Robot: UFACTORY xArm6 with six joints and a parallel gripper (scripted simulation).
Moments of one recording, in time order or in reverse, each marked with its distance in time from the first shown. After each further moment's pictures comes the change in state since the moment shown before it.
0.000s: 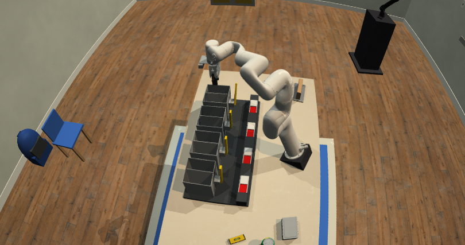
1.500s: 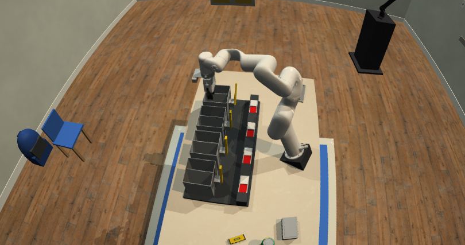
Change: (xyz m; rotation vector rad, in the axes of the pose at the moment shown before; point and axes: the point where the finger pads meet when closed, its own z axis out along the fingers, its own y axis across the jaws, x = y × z) arm 0.007 -0.115 0.004 0.024 -0.018 -0.008
